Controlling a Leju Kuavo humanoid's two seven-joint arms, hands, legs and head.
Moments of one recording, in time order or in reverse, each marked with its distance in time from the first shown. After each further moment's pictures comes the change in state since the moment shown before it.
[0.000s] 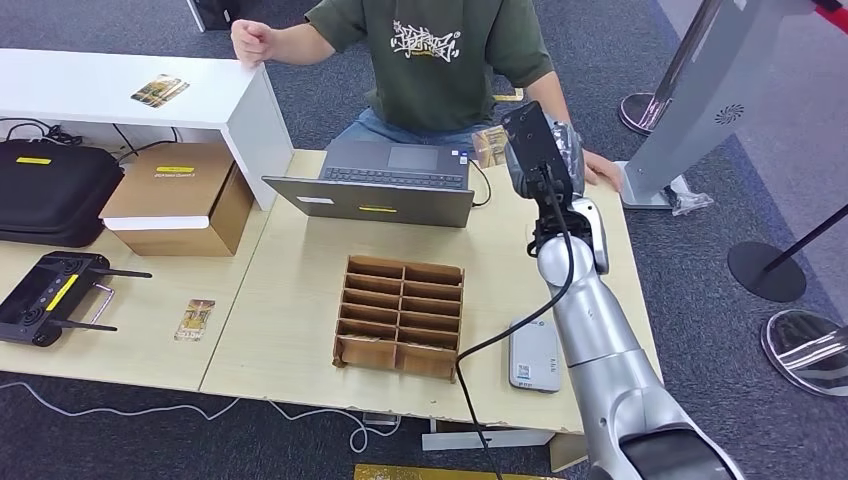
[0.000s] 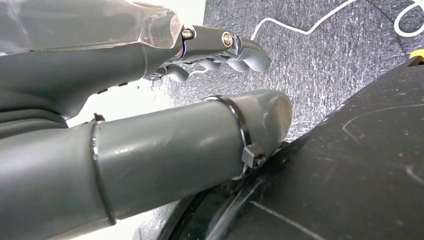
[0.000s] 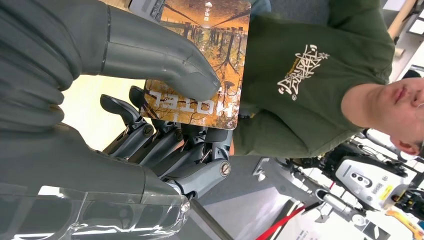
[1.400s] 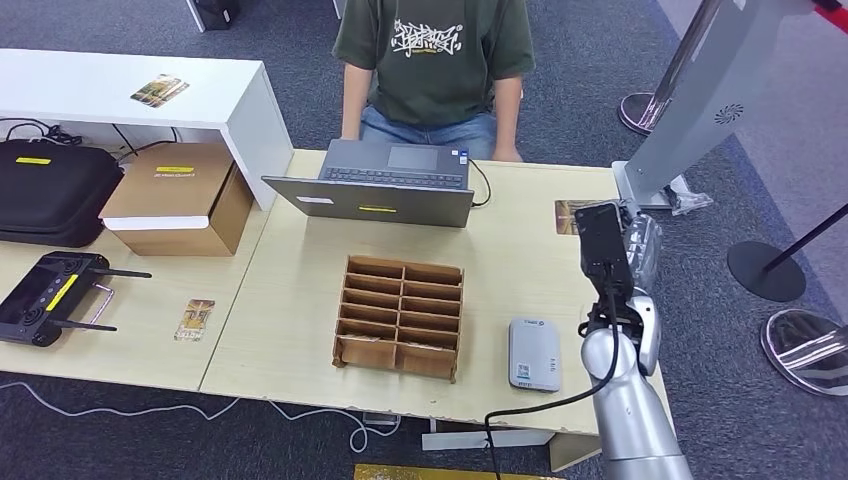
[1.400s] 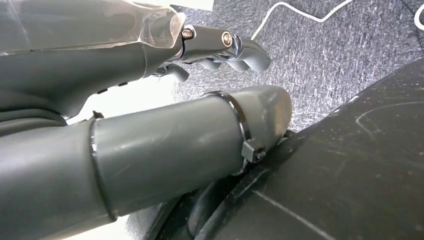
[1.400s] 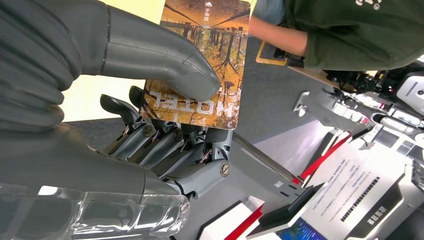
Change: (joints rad) left arm 0.025 -0.007 0.068 0.000 0.017 0.048 0.025; right arm 0.391 -0.075 -0.111 -0.306 0.092 -0.178 -0.019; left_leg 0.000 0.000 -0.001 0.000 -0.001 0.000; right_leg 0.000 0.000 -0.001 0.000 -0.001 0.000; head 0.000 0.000
